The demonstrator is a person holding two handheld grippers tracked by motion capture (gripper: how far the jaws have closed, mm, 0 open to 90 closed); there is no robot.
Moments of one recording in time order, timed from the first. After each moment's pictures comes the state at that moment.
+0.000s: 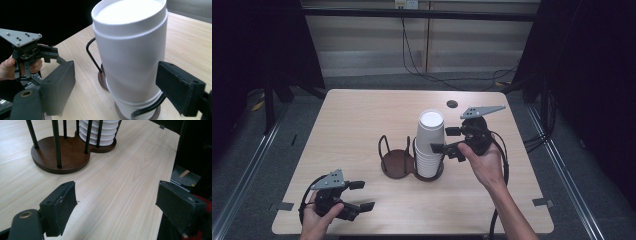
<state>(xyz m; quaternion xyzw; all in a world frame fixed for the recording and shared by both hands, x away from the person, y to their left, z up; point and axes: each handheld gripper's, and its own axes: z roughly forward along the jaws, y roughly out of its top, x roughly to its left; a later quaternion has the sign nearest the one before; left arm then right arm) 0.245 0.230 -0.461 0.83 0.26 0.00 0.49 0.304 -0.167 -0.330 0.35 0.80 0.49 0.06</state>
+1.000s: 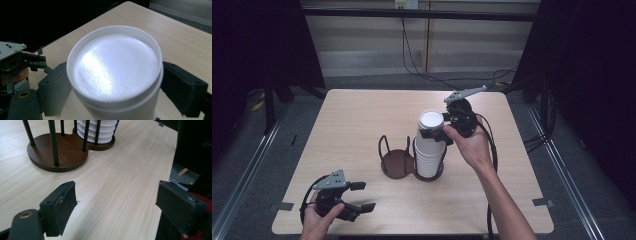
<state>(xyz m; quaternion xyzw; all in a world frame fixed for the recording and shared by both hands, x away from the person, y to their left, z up) 0.245 0.227 -0.463 0.83 0.26 -0.01 0.49 0.343 -0.139 -0.317 0.35 0.82 0.46 0.07</state>
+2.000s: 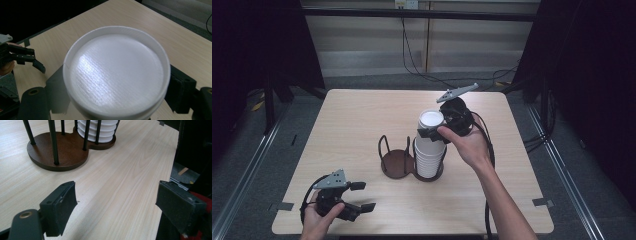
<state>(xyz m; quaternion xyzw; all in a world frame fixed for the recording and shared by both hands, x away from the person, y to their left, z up) 0.246 0.227 -0.463 0.84 0.26 -0.01 0.48 0.343 -0.128 -0.310 0.34 0.84 0.42 0.10</state>
